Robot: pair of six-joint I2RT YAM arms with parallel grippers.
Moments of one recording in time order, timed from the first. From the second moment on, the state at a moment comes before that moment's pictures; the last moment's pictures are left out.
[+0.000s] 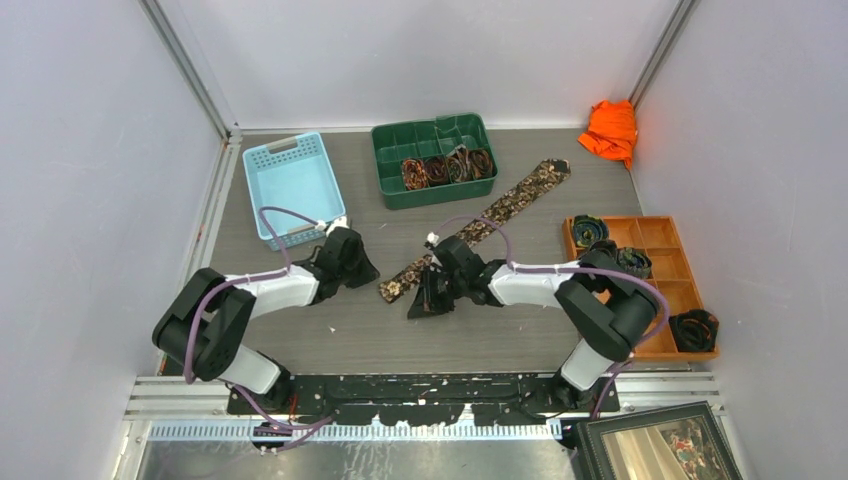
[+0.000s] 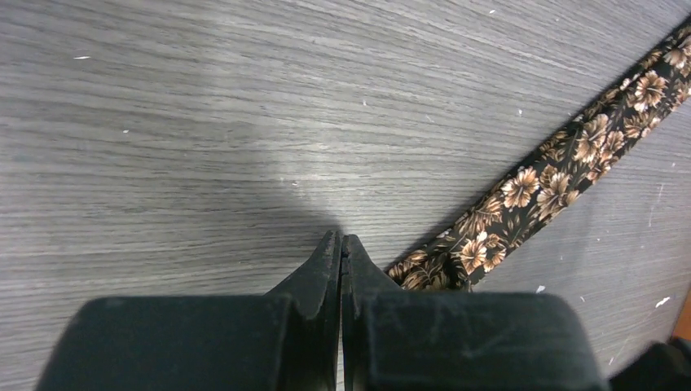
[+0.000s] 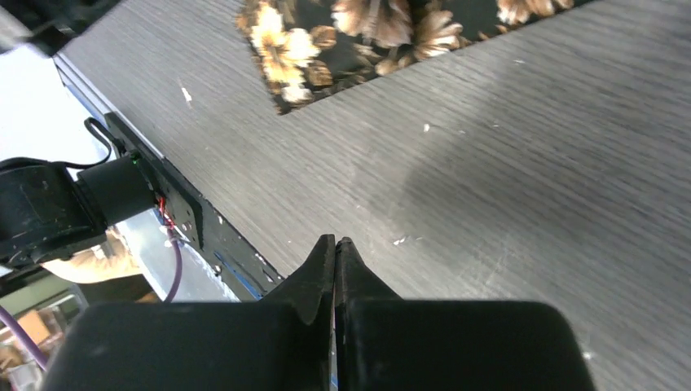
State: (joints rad) left arm -0.55 1.48 0.60 0.08 -0.09 -0.84; right arm 0.81 1.61 0.76 0.00 -0.40 0.82
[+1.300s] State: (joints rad) left arm -0.52 1.30 0.54 -0.03 -0.09 -0.87; right arm 0.81 1.76 0.78 0.25 -0.37 0.95
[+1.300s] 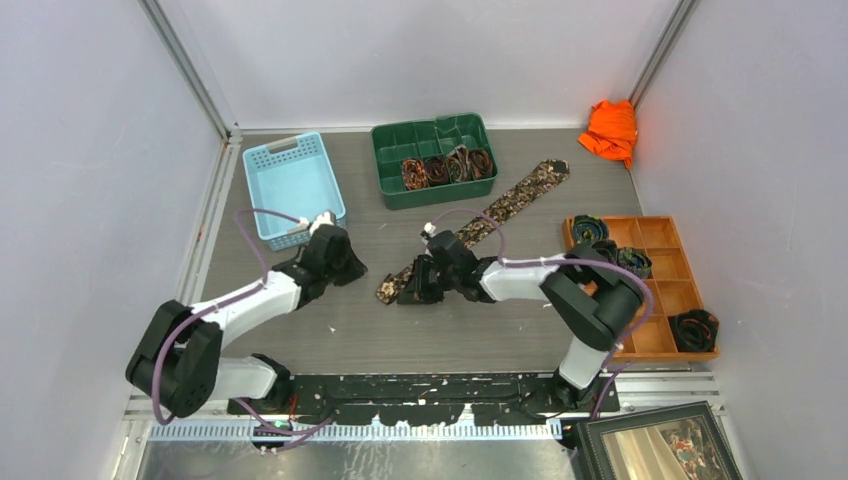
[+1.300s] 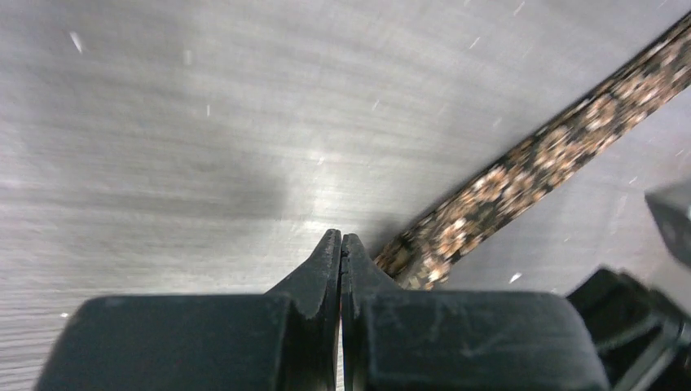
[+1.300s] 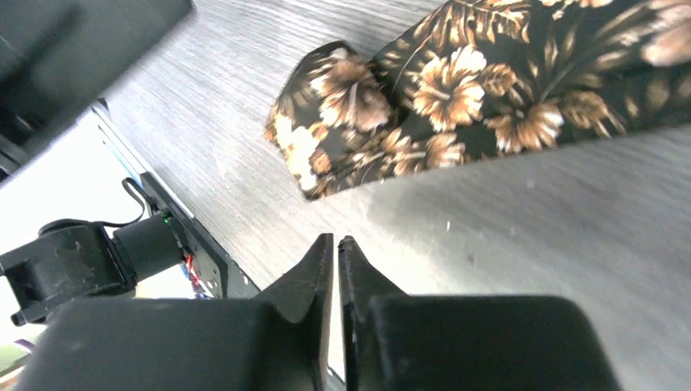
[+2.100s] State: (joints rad) left arm -0.51 0.26 0.93 -0.99 -0.51 -0.82; right arm 1.10 1.69 1.26 -0.53 0.14 0.31
